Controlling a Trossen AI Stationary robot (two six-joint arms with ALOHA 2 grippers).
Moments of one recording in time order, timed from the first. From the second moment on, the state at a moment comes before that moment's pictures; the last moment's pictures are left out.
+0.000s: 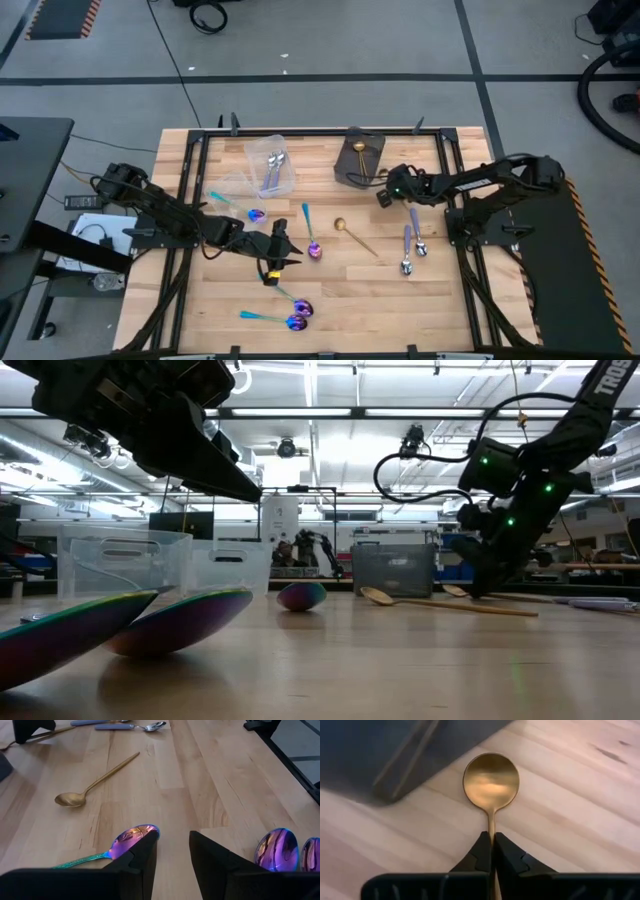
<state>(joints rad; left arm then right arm) -0.36 1.47 0.61 0.33 -0.22 -0.15 -0.32 1.38 0.36 -0.03 0.43 0.63</state>
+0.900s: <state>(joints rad) -0.35 1.47 0.61 0.34 -0.22 -0.15 -0.32 1.18 0.52 -0.31 0.44 0.57</state>
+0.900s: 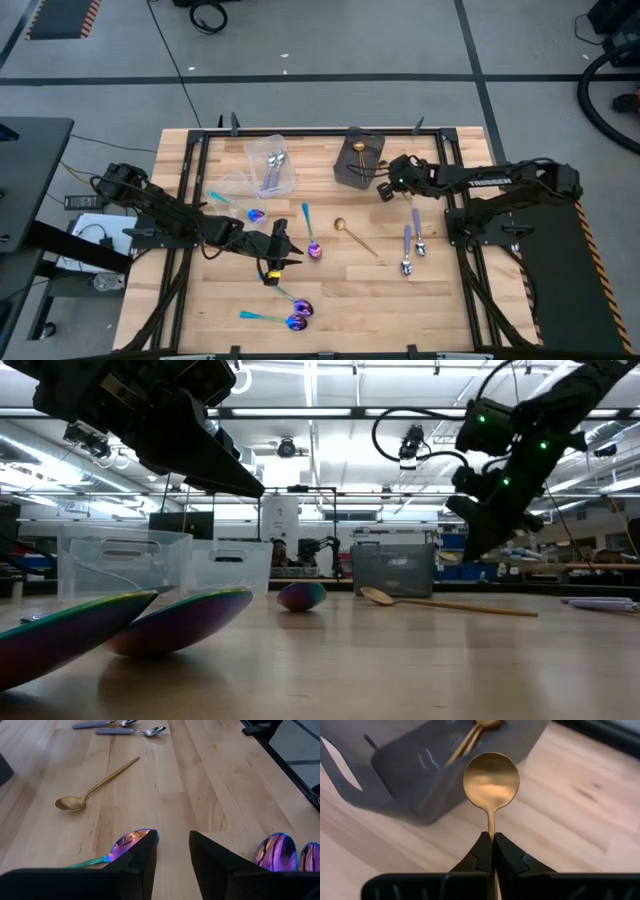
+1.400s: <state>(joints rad) -0.36 1.47 0.61 0.34 -0.22 -0.15 -0.32 1.18 0.66 -0.40 0.46 0.52</state>
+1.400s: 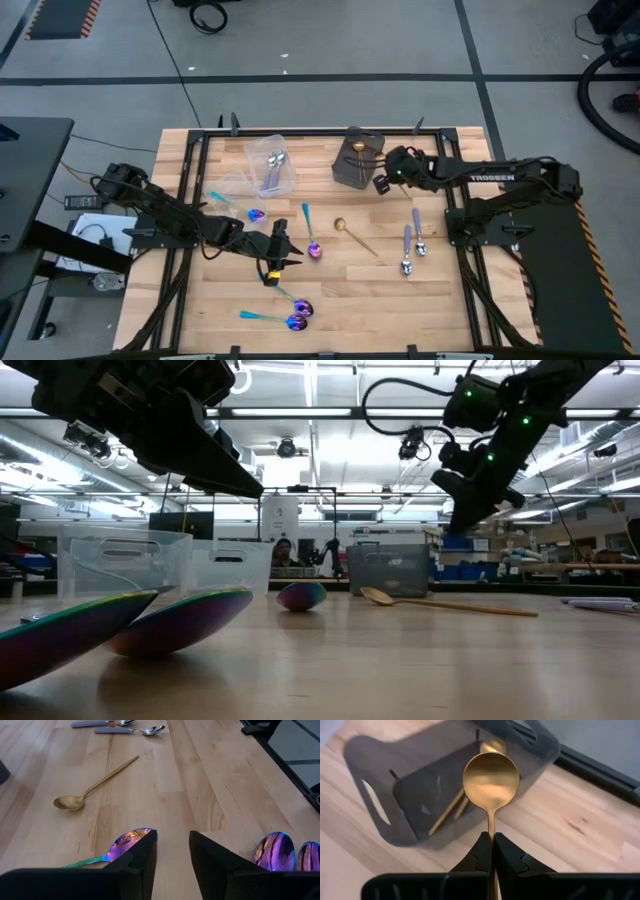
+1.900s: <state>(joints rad) -0.36 1.47 0.61 0.34 -0.22 -0.15 -0.35 1.20 0.69 -0.08 0.39 0.45</state>
